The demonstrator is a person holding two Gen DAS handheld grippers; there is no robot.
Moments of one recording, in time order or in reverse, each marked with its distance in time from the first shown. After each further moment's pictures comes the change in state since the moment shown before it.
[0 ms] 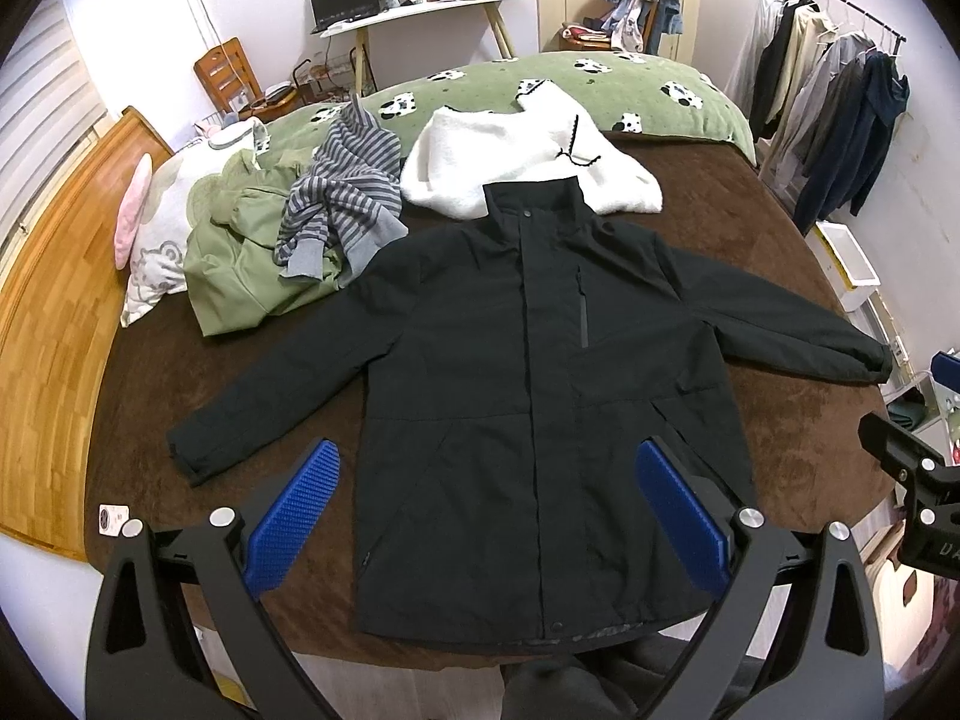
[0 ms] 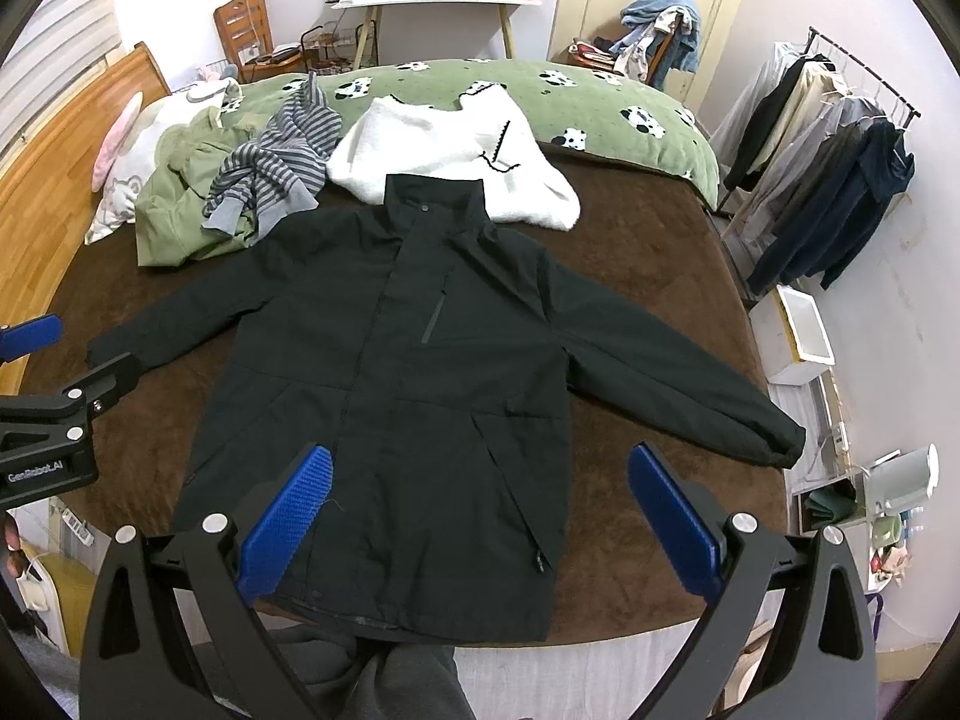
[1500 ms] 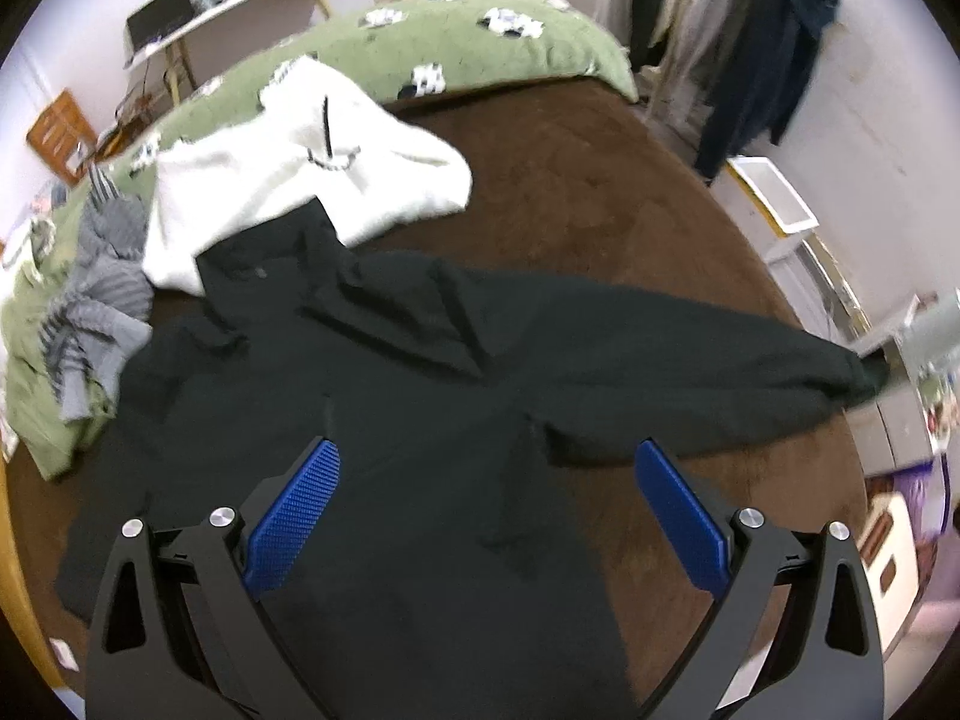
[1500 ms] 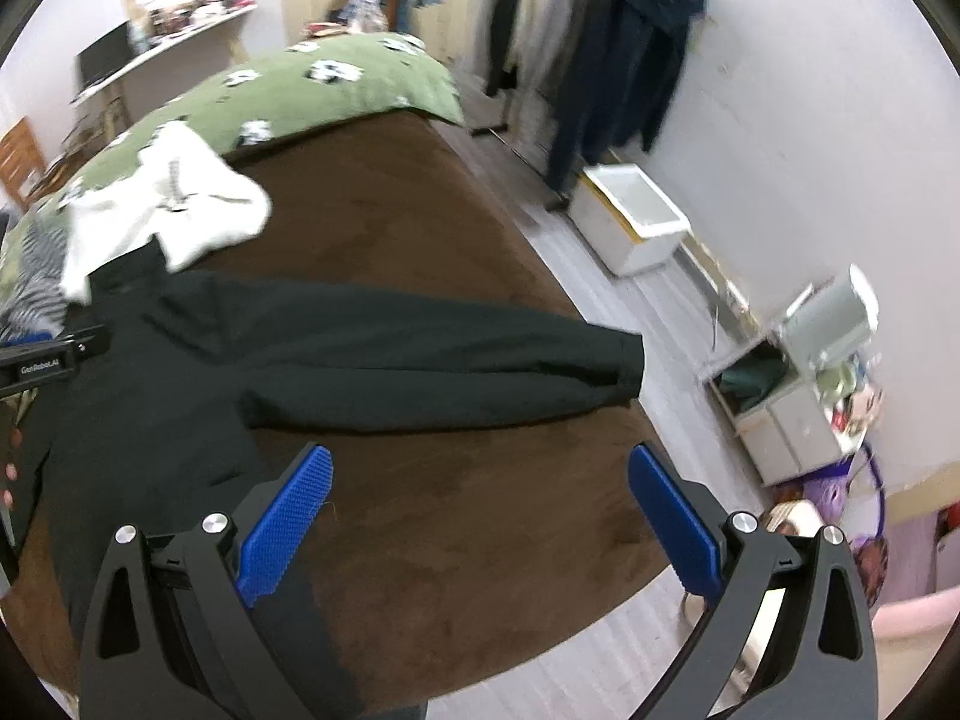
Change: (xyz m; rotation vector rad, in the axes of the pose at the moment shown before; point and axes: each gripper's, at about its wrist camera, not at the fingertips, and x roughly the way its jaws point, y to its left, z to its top) left arm 0.193 -0.279 0.140 0.171 0.122 -0.197; right arm 0.114 -0.322 -0.044 0.439 0.069 -0.280
